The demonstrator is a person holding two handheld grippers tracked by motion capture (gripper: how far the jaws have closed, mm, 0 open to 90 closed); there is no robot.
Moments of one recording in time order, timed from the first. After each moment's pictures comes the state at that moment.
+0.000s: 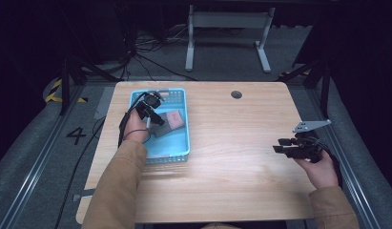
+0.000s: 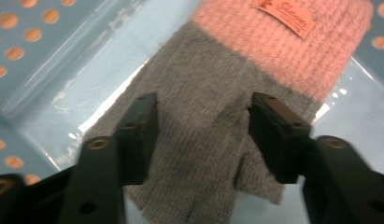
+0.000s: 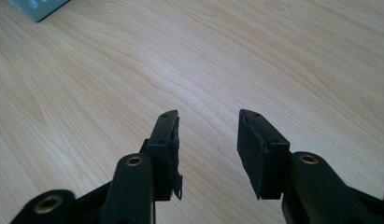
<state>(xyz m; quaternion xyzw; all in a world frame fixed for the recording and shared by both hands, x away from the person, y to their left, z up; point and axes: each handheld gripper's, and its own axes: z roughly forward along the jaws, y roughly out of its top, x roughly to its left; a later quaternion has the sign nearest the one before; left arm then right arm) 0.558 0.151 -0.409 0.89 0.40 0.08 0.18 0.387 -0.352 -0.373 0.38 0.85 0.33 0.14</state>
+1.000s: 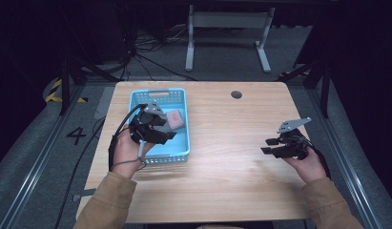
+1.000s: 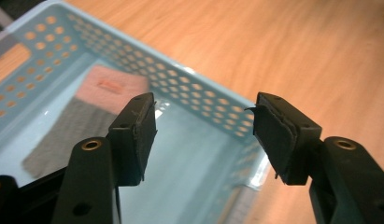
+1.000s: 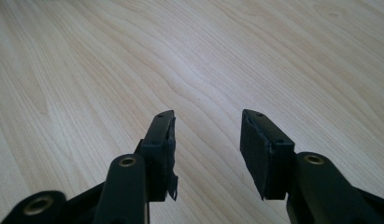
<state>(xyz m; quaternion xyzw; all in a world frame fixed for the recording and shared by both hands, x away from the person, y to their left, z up) 0.407 0.132 -0.326 0.89 0.28 0.10 0.36 0.407 -0.324 -0.391 0.32 0.88 0.32 0.11</state>
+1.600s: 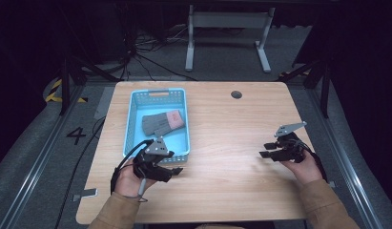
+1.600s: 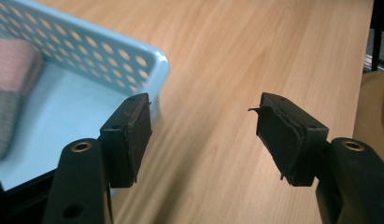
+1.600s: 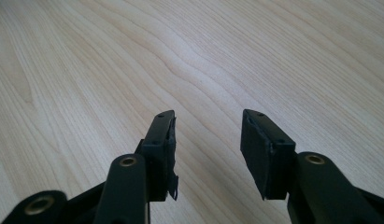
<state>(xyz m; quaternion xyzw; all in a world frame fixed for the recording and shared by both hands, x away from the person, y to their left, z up) 0.345 0.130 -0.393 0.89 0.22 0.06 0.39 0.409 -0.326 -0.412 0.34 0.88 0.31 0.10</state>
